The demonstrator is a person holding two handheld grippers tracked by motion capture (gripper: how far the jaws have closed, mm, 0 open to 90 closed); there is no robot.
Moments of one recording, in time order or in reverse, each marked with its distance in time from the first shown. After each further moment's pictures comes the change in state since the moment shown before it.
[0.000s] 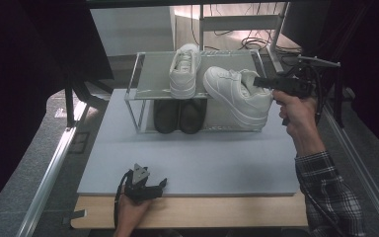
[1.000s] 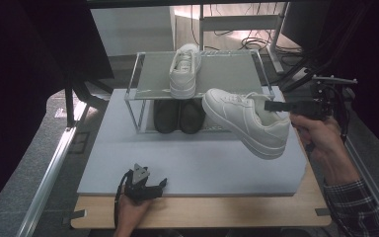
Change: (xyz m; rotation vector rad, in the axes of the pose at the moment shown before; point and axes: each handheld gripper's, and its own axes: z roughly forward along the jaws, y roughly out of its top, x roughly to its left) left arm 0.000 0.000 0.000 0.000 0.001 0.000; right arm 0.004 -0.037 -0.054 0.145 0.126 -0.030
